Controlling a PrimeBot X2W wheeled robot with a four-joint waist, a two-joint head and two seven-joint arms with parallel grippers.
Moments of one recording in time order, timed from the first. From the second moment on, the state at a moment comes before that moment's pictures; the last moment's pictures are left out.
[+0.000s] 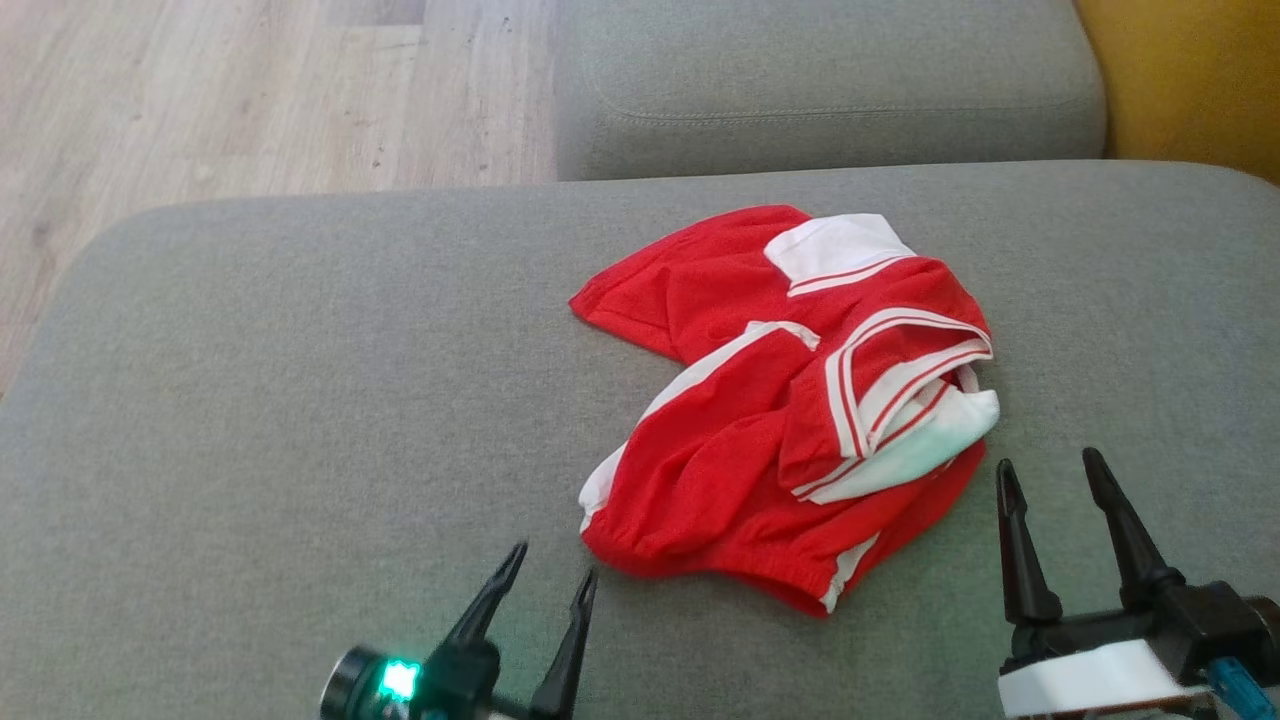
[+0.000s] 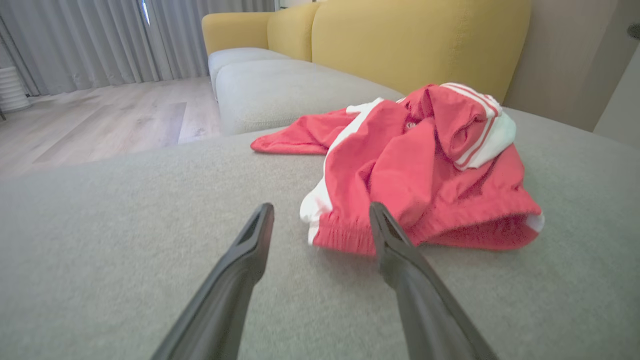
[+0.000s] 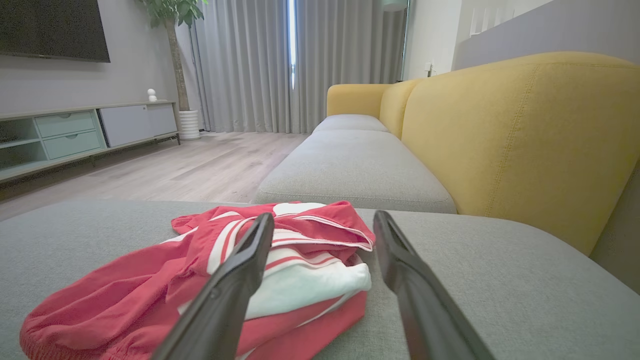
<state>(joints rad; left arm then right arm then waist) -0.04 0.12 -0.54 0.35 -0.19 0.03 -0.25 0.16 -0.04 -0.01 0.04 0.02 0.12 -0.26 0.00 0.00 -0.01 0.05</state>
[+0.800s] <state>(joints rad) -0.58 0.07 -0.51 0.52 -0.17 0.03 -0.16 0.03 -0.04 0.00 0.01 -0.02 0.12 -0.26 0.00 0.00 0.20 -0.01</state>
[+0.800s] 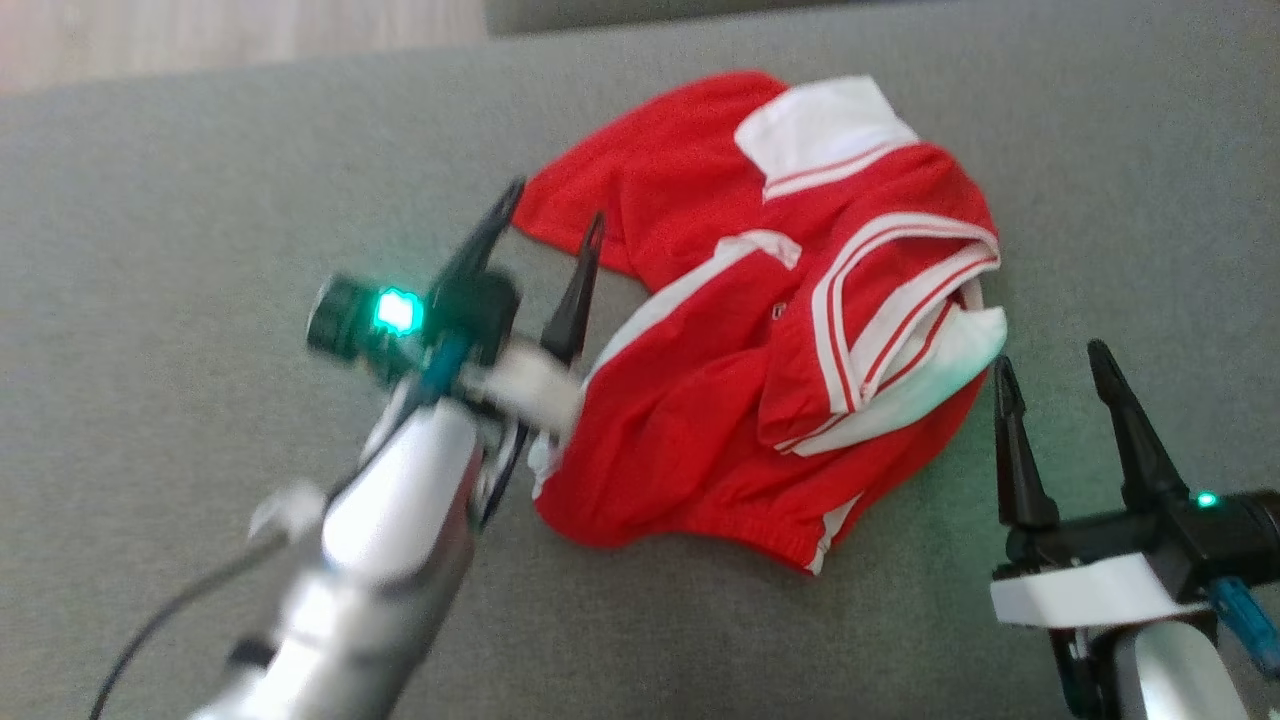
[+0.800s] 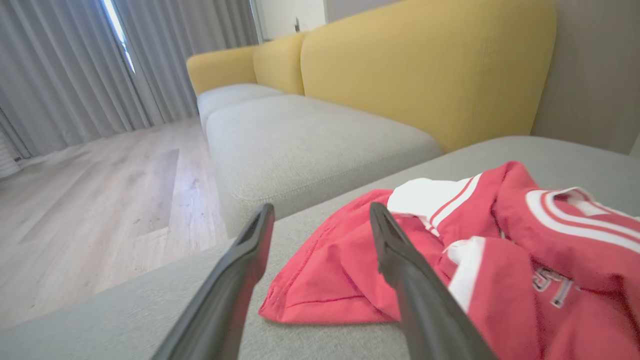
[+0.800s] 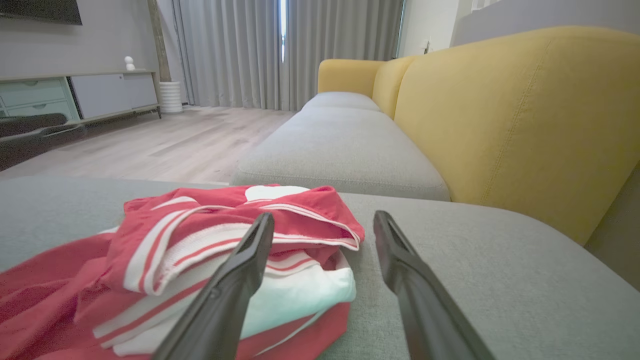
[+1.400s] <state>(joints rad) -0.97 0.04 -0.69 0.98 -0.36 -0.08 0.10 -0.08 -0.04 0.08 0.02 -0.02 0.12 -0.26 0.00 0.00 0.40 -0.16</state>
